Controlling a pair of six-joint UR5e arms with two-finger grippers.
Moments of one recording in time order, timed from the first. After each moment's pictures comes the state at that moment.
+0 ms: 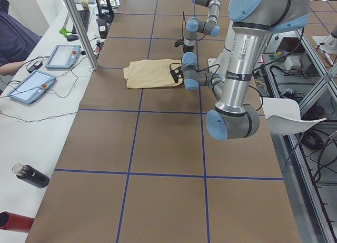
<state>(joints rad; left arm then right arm) -0.39 -1.85 -1.79 -2.27 -1.87 -1.91 0.27 -0.98 1.70 -1.36 1.69 1.95</state>
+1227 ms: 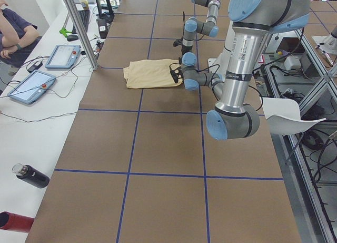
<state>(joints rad) -0.39 -1.85 -1.79 -2.27 -1.87 -1.91 0.28 -0.98 1.68 -1.35 1.69 2.04</state>
